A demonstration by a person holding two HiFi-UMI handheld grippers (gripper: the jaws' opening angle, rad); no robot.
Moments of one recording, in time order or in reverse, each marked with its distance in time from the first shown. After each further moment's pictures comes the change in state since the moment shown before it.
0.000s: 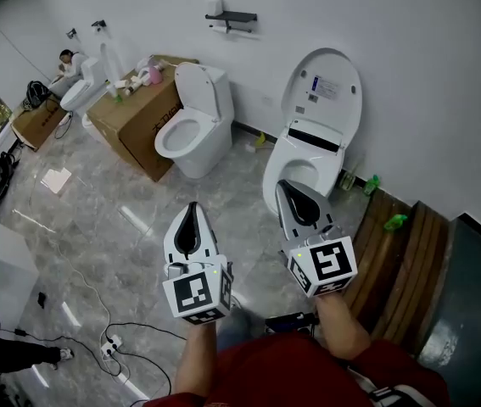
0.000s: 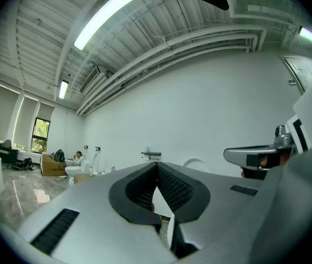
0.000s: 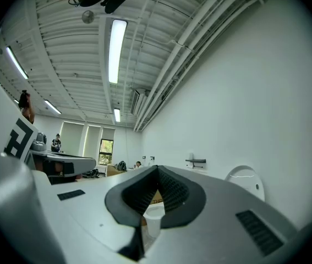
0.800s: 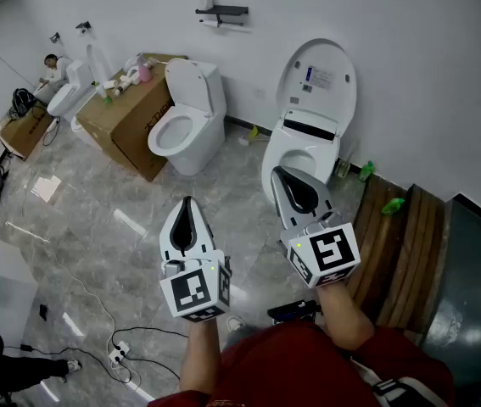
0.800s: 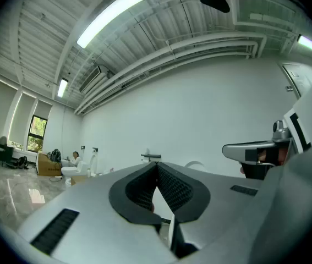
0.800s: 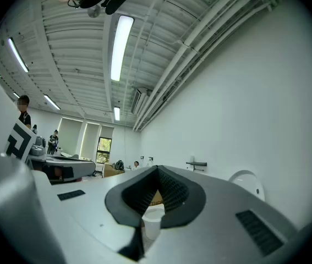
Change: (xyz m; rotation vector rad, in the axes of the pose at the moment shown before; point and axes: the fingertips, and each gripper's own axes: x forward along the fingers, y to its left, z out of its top) left arm -0.007 0.057 0.001 -0.032 -0.022 -0.040; right arm 0.026 0.053 0.012 -0.040 -0.008 -0.027
